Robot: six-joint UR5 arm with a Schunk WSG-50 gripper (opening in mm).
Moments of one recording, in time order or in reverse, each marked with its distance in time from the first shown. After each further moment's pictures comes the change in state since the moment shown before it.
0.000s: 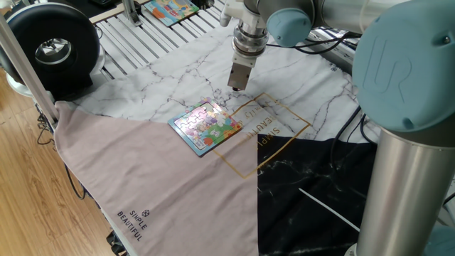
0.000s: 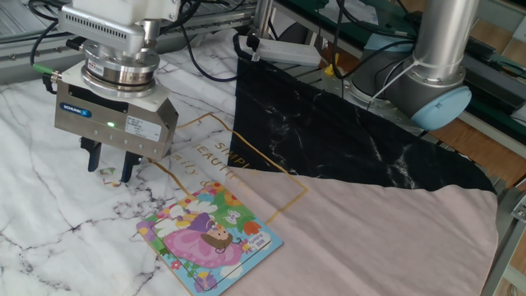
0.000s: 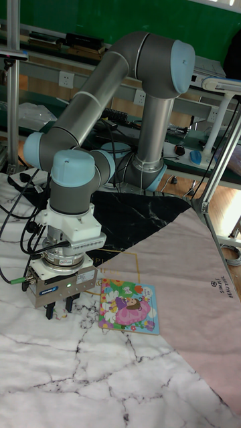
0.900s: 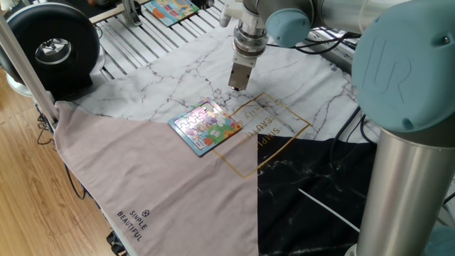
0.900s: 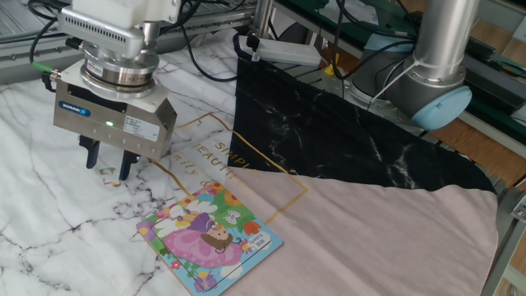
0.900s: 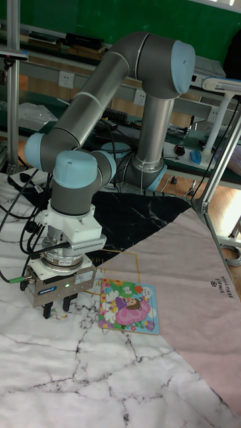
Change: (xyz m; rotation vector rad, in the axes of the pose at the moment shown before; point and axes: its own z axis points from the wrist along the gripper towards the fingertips) arm 0.007 -0.007 0.001 0.029 0.035 -0.002
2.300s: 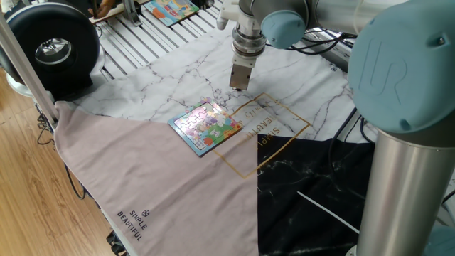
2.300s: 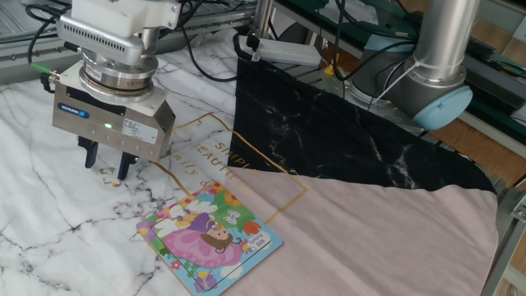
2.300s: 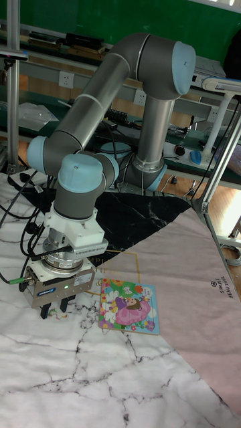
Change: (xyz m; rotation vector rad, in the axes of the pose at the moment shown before) arm 0.004 -0.004 0.003 0.021 0.035 -0.004
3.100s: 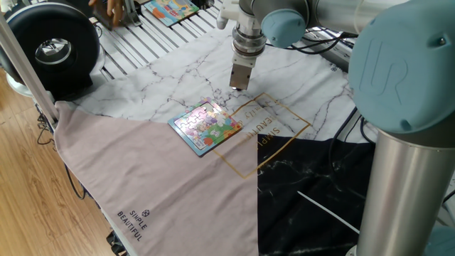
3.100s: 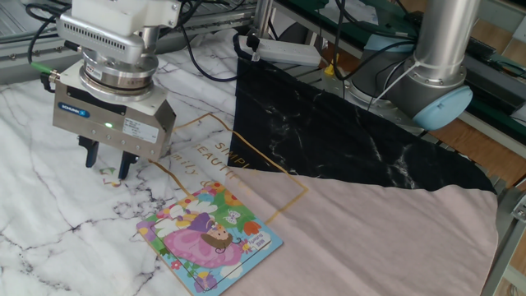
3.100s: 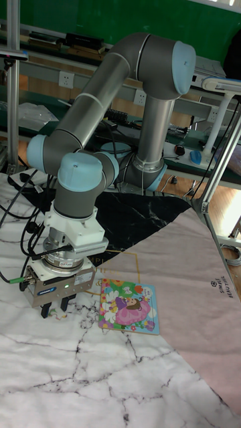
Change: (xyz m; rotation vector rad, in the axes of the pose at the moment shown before) arm -0.001 0.002 -0.003 -0.010 -0.003 -0.005
